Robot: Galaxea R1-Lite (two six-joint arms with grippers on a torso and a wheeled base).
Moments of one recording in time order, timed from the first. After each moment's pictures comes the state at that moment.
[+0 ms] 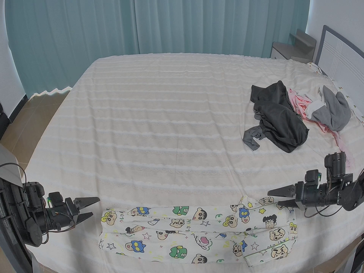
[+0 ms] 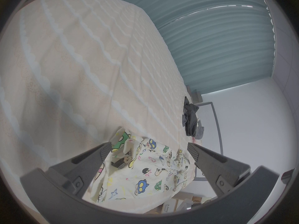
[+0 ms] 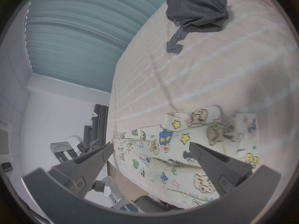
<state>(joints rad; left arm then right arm) 0.24 2.15 -0.02 -1.55 -0.82 -0.70 0.03 1.80 -0.38 -0.67 0.71 0.48</state>
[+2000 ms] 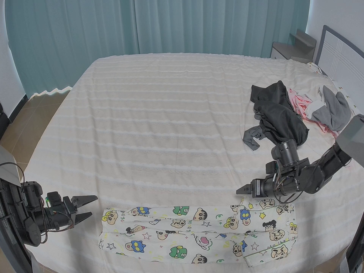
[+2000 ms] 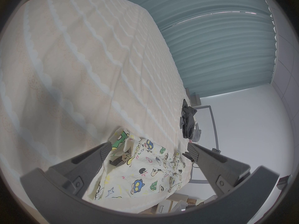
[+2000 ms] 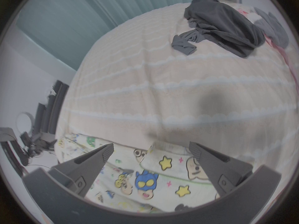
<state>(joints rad) 0.26 2.14 -0.02 -1.55 -0.85 -0.75 0.34 2.06 -0.84 -0.34 0.12 0.35</state>
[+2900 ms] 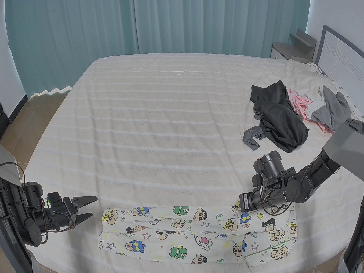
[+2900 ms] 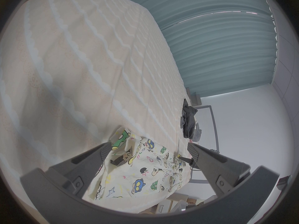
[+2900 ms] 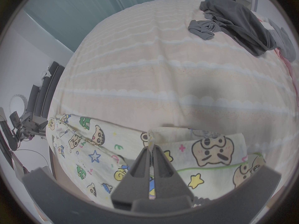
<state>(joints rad) 0.26 2.15 -0.02 -1.55 -0.85 -0.74 0.46 2.11 -0.86 -0.27 0.04 0.33</state>
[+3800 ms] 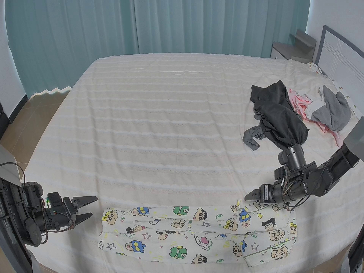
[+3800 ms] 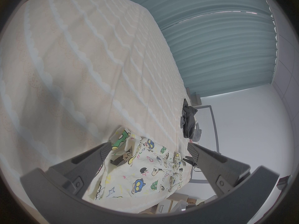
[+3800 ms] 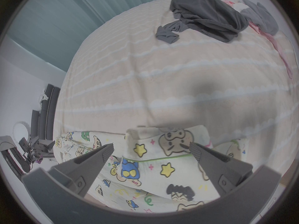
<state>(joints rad) 0.26 2.15 -0.02 -1.55 -0.85 -0.74 0.32 2.00 -0.76 -0.28 0.09 0.42</state>
